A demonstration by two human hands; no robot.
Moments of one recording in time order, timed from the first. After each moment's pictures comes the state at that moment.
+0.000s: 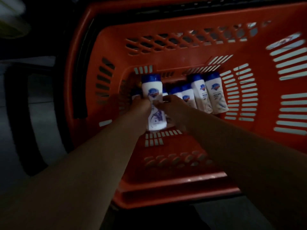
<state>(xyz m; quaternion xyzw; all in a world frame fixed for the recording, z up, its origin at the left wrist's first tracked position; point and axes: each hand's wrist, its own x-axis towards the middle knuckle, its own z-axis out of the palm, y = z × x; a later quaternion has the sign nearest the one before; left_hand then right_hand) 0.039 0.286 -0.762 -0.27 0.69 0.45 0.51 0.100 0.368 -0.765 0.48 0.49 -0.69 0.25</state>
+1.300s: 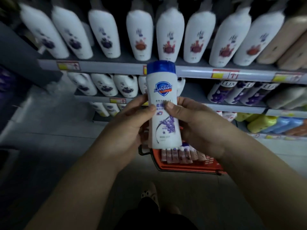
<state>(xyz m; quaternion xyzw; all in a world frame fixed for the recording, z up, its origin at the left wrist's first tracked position) 0.101 0.106 -0.093 0.06 0.58 0.72 0.37 0.157 0.256 -0.089 0.20 0.47 -0.85 0.12</state>
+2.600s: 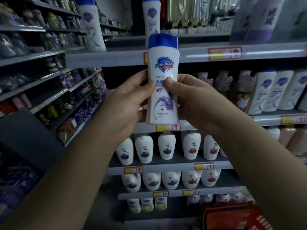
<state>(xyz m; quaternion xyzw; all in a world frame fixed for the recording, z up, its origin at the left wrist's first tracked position) -0.139 -0.101 0.210 0.34 0.57 0.72 0.20 -0.064 0.033 0.212 0.03 0.64 -0.75 -0.16</state>
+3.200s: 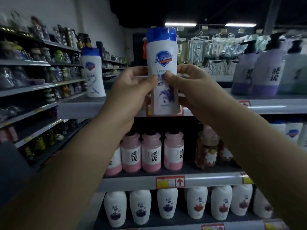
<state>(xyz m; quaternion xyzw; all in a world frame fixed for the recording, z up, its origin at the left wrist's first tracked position) -0.242 -0.036 0.302 0.35 0.57 0.74 0.03 -0.176 0.088 0.314 0.00 0.71 -0.63 -0.32</state>
